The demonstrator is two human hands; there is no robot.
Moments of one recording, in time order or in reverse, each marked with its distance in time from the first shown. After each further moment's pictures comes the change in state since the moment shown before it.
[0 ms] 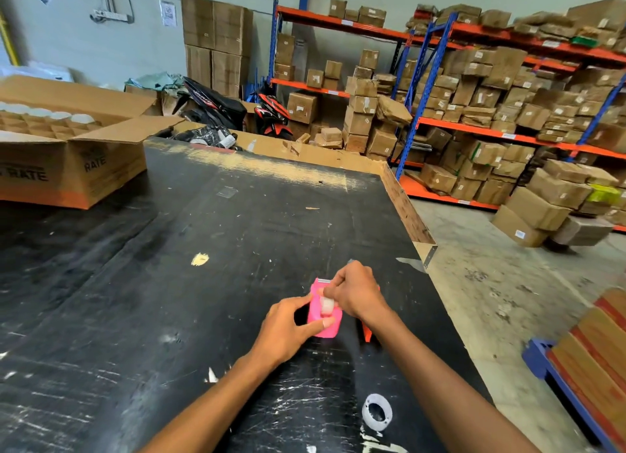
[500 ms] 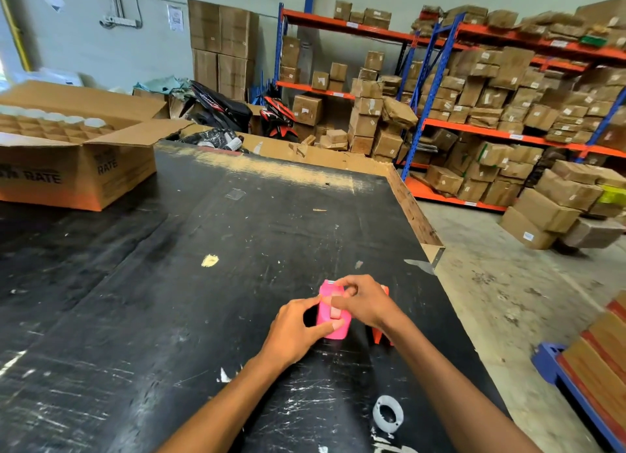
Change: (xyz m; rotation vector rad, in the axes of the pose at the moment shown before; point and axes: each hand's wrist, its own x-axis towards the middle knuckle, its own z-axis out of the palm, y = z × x) left_hand 0.001 -0.005 0.000 -0.014 -0.013 0.007; right_hand 0.004 0.023 0.006 0.165 -0.168 -0.069
